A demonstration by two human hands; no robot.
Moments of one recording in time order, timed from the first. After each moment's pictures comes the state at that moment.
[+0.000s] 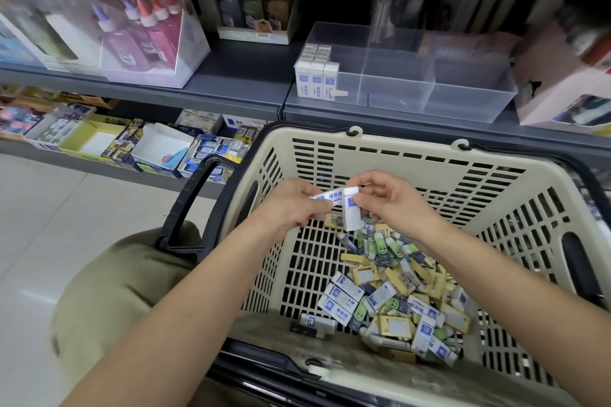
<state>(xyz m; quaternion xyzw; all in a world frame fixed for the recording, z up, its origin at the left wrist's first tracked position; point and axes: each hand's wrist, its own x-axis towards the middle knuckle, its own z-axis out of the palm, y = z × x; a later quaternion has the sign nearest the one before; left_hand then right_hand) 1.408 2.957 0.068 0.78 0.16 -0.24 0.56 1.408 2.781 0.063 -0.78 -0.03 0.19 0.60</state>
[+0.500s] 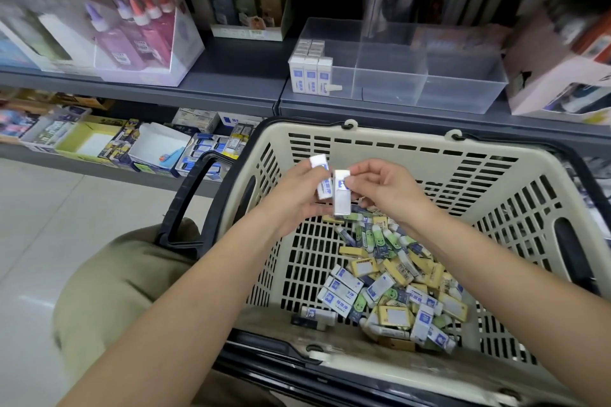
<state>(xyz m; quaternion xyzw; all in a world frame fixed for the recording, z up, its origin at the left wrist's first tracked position) 1.408 2.944 0.074 0.63 0.16 -0.22 0.73 1.411 2.788 0.064 -0.74 0.00 0.16 0.65</state>
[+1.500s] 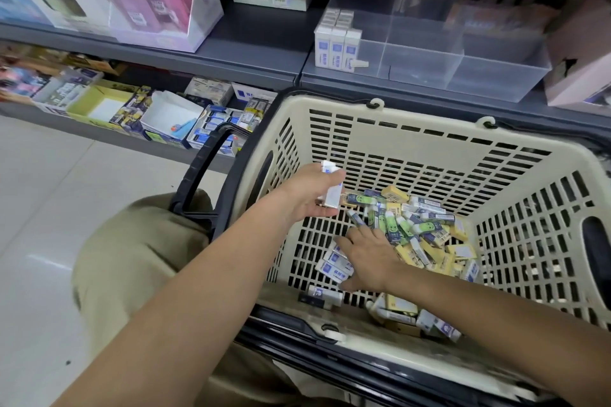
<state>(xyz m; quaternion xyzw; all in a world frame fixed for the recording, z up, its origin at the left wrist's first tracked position) 1.405 2.957 0.042 0.66 0.22 -0.28 0.66 1.354 2.804 -0.073 -0.92 -0.31 0.23 -0.03</state>
